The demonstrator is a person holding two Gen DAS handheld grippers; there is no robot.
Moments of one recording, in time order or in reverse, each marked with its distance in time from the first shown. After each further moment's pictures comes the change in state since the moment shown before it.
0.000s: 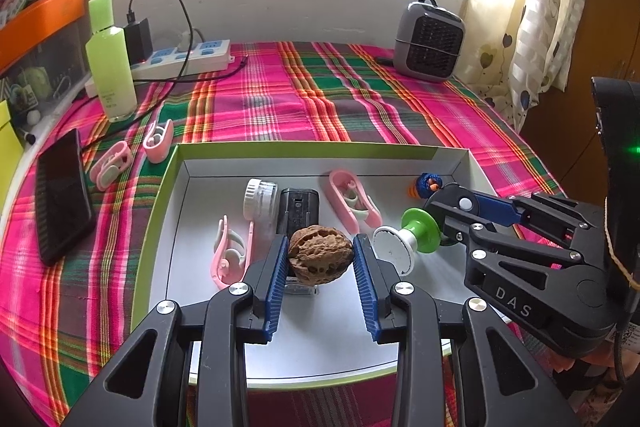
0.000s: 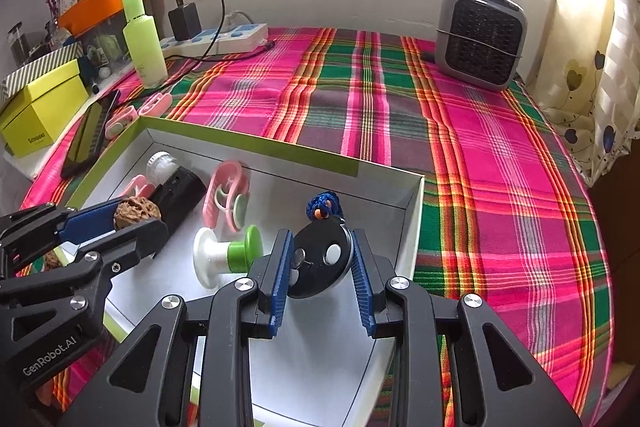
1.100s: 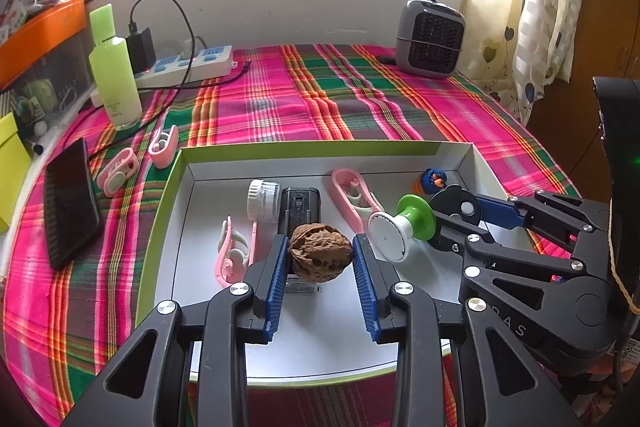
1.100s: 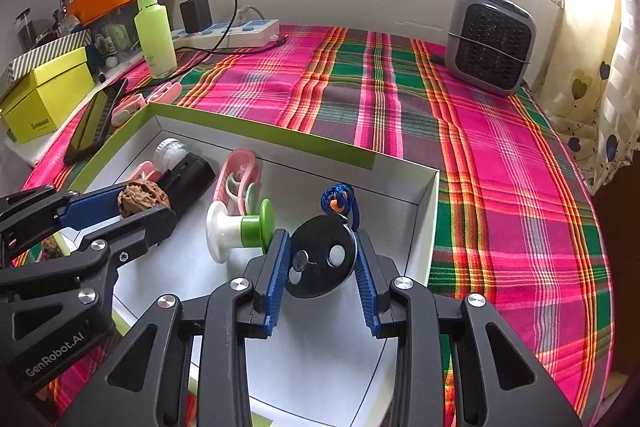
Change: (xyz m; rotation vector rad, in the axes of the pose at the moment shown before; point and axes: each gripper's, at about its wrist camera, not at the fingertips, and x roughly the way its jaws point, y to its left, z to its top) left arm 0.000 -0.004 -0.003 0.037 -0.012 0.041; right arm -0.001 0.007 -0.005 -0.042 -0.008 0.005
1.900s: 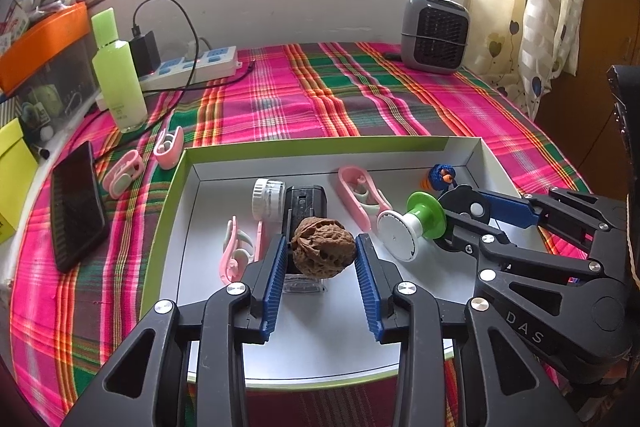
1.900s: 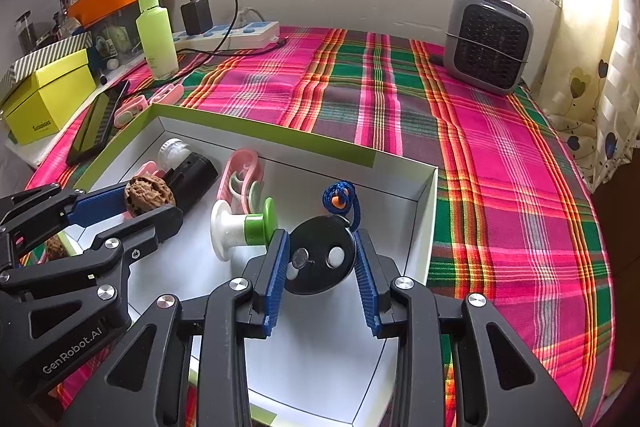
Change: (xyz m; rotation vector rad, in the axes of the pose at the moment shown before) left arm 0.003 -0.003 -0.001 0.018 0.001 0.039; right arm -0.003 0.001 -0.002 0.005 -0.003 -0.002
